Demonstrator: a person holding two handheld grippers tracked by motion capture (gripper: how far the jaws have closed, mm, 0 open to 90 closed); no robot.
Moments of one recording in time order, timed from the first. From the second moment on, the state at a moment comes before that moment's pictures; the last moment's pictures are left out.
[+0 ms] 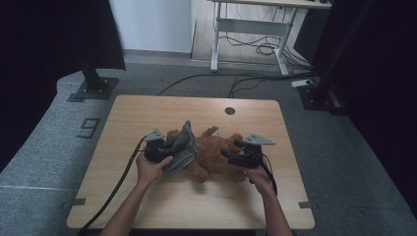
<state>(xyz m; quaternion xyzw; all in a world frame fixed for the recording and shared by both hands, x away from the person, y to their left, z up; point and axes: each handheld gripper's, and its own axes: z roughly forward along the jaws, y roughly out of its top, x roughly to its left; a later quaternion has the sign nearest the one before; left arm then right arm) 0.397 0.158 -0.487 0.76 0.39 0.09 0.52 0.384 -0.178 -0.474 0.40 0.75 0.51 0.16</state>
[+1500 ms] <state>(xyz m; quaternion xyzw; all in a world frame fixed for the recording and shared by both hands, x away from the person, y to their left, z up) 0.384 0.107 -0.475 0.78 0.35 0.11 0.51 0.347 -0.173 -0.532 0.35 0.79 0.49 0.14</state>
